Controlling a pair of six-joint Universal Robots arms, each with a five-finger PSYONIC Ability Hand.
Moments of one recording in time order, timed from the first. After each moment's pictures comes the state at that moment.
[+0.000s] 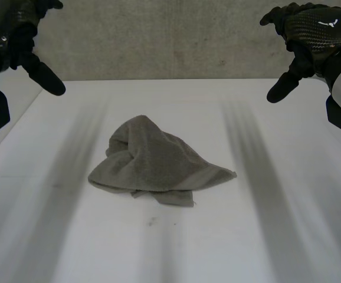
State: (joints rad) left arm 4.34 -1.53 -1.30 2.89 -1.63 3.16; right arm 1.95 -1.51 1.28 0.20 1.53 2.98; left_hand 0.17 0.16 0.17 0.17 0.03; right_hand 0.18 0.17 0.17 0.17 0.06
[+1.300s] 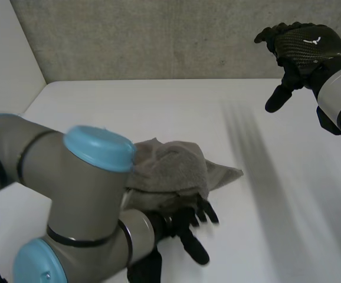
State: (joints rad) left arm 3.92 -2.05 -1.40 2.75 -1.38 2.55; right arm 1.94 -1.43 1.28 0.17 1.51 2.91; left_hand 0.53 0.52 0.53 0.53 0.36; right_hand 0.18 0.17 0.17 0.18 0.06
